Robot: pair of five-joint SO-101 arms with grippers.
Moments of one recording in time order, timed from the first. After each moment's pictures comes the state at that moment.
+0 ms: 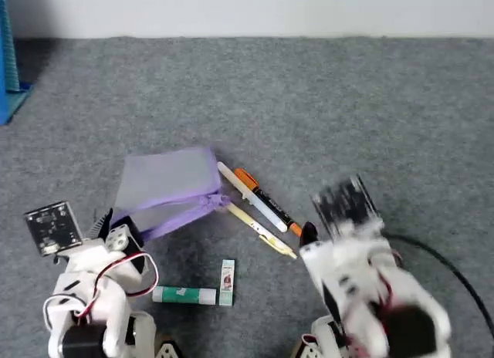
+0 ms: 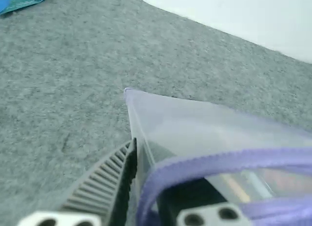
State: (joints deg) left arm -9.9 -102.9 70.8 76.4 22.2; right arm -16.4 -73.4 40.2 88.5 12.1
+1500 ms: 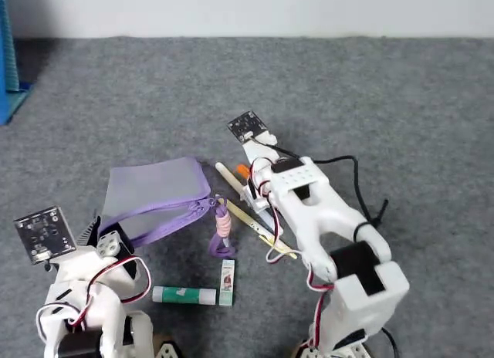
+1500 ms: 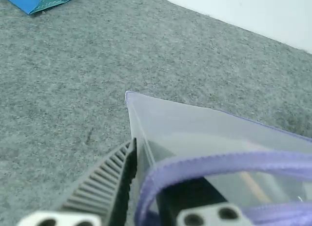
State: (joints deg) left arm -14.7 -103.2 68.7 80.4 19.4; right arm -22.2 12.0 25.9 42.6 12.1
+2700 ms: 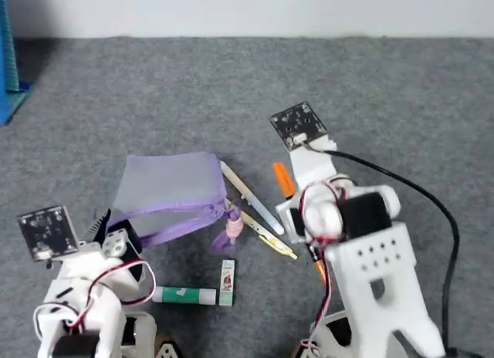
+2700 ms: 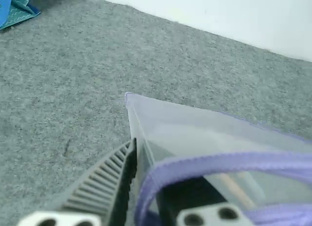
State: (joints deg) left arm -8.4 -98.1 61.5 80.4 20.3; right arm -21.2 -41.1 24.0 90.5 6.2
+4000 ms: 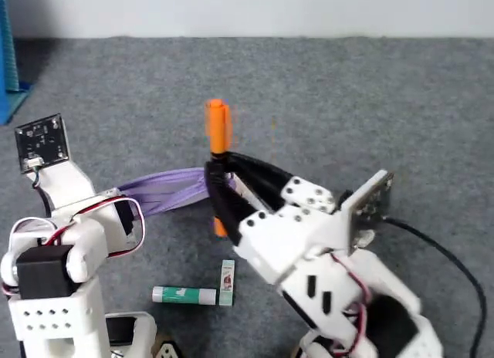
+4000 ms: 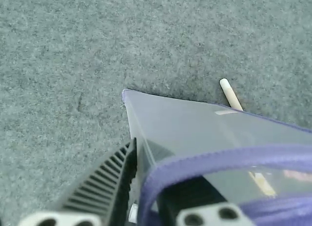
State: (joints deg) left arm -8.4 -54.8 27.3 95.3 20.5; right arm -45.3 -73.6 42.9 35.4 -12.0
